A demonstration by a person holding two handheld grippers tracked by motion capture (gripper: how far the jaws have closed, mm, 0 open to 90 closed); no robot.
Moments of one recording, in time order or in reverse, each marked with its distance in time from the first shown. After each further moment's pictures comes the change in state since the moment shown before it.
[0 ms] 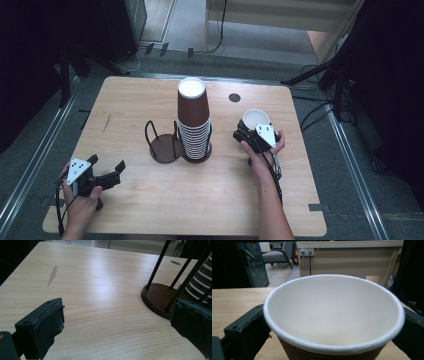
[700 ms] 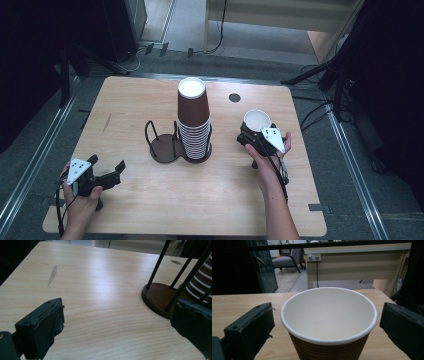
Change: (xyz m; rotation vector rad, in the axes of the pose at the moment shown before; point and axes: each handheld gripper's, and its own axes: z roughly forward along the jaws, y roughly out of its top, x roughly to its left) left arm 0.000 0.000 0.000 0.003 0.002 0.002; right arm -0.011 0.013 -0.025 -0.025 0.068 0.021
